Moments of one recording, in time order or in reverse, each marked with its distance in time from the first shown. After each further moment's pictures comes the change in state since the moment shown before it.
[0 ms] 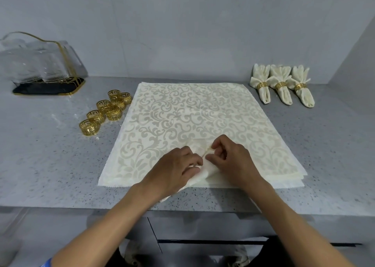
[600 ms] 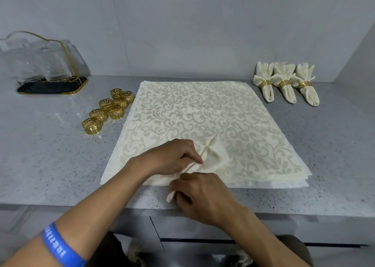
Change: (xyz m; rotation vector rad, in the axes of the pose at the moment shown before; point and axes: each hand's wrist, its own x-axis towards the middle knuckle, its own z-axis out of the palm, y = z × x) left_hand 0.034 -0.013 -0.034 -0.199 -0.391 -0.126; right_hand -0.052 -0.059 0.041 -0.365 -0.220 -0.551
